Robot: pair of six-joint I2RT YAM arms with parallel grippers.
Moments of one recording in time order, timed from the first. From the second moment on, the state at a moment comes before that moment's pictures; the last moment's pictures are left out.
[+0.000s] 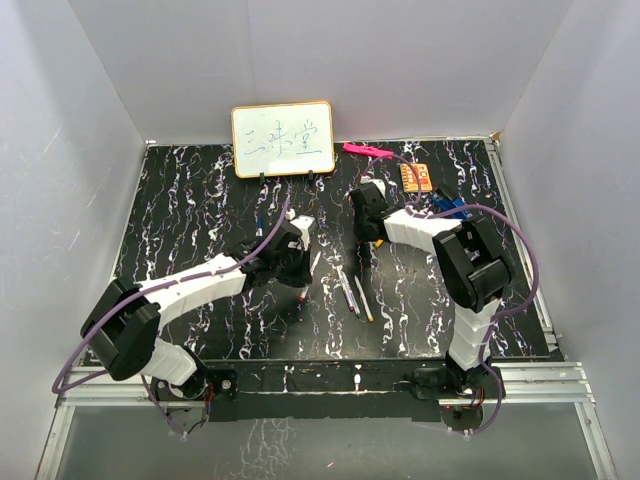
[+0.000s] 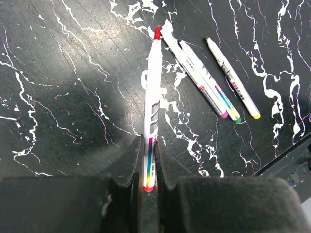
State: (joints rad) left arm -0.78 1.43 0.87 -0.31 0.06 -0.43; right arm 0.50 1.90 1.18 -0.22 0.22 0.45
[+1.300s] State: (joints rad) left arm -0.78 1.33 0.62 0.38 0.26 -0.61; right arm 0.62 1.28 0.58 0.85 -0.01 0.56
